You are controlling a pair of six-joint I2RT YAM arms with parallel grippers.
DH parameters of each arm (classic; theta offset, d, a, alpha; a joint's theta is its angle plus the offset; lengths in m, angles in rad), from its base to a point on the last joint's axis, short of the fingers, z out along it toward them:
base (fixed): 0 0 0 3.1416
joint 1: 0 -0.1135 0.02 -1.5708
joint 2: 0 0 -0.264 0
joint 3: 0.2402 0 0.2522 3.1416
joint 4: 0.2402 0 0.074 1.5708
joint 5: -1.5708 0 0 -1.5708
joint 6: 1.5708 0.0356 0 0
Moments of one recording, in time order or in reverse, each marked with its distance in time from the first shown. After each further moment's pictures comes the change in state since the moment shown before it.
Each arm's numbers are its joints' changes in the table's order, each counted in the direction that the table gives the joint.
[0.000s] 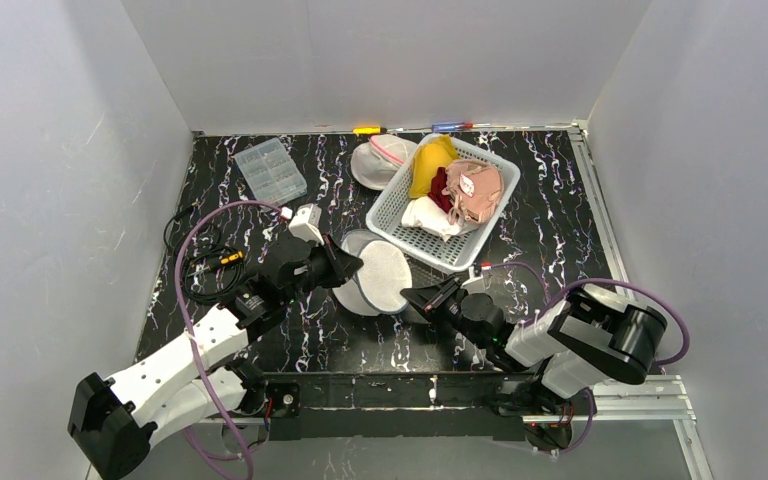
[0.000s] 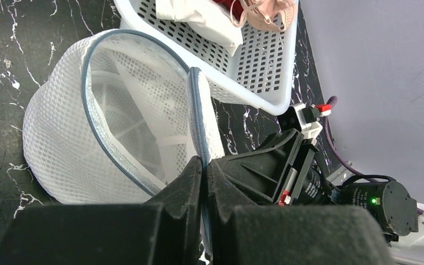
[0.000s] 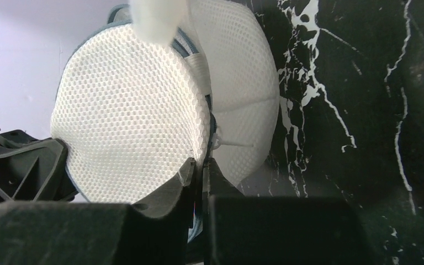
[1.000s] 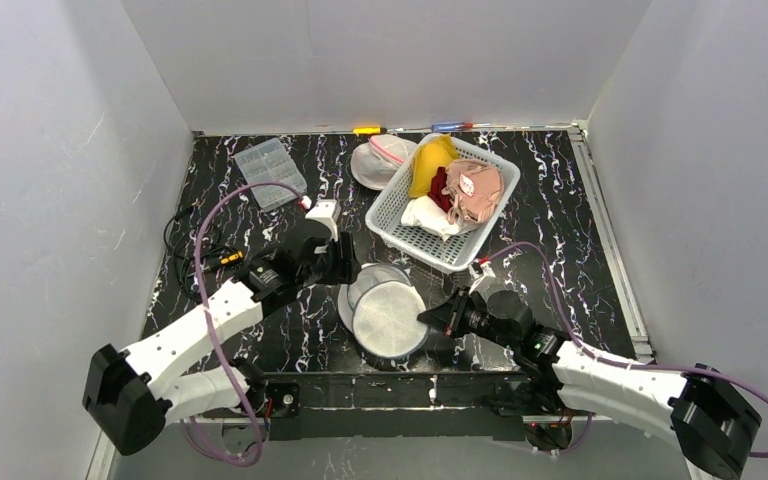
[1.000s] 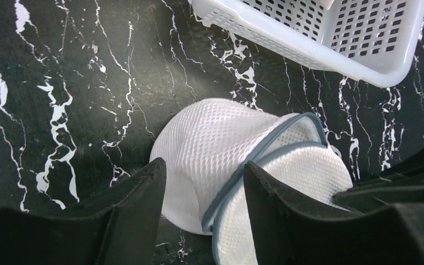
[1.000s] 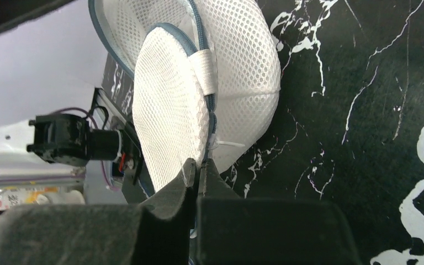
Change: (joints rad) left arm -0.006 -0.145 0.172 0.309 0.090 0.224; right arm 0.072 0.682 0.009 0.768 0.313 -0.544
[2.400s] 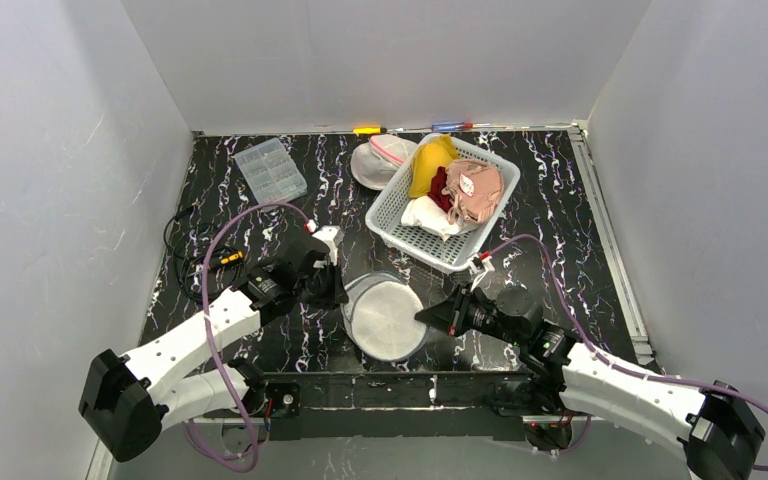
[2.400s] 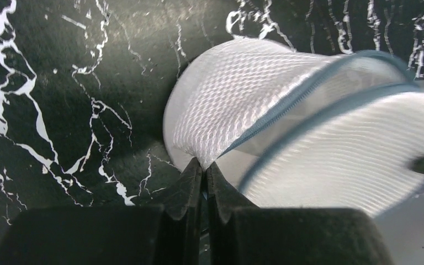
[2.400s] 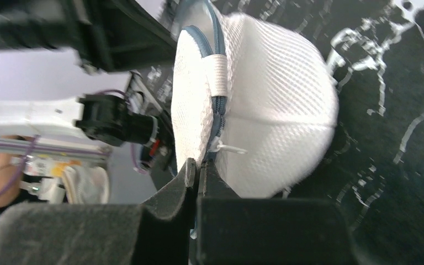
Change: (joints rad) left arm 0.000 0.008 -0.063 0.122 -0.185 0.015; right arm 0.013 0.127 0.069 0.144 0.129 -0.077
